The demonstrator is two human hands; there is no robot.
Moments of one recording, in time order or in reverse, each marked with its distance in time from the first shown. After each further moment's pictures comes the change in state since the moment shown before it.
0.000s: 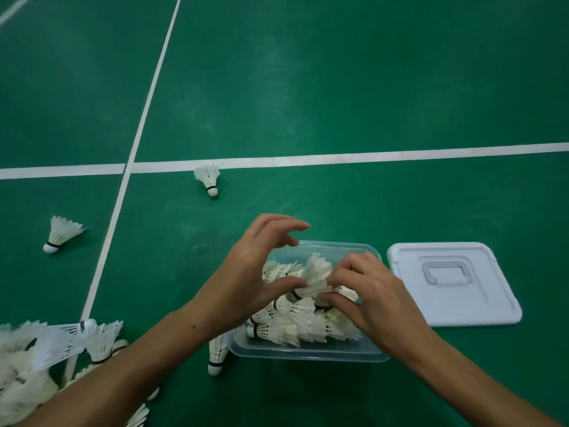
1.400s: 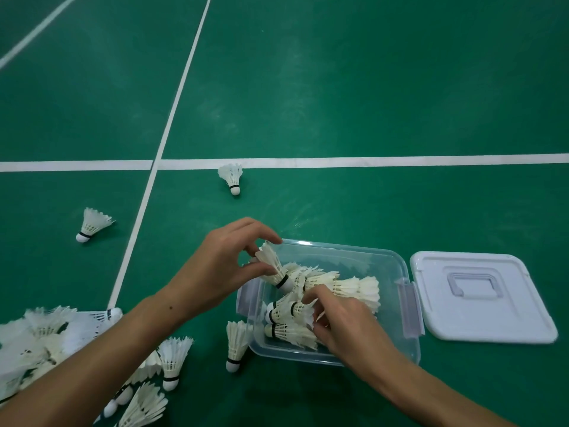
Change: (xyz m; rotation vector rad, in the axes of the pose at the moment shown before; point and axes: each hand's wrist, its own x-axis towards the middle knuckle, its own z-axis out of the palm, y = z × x) left_hand -0.018 -0.036 -0.052 0.163 -0.011 -0.102; right_hand 0.001 -0.029 0.068 0.037 -0.331 0.108
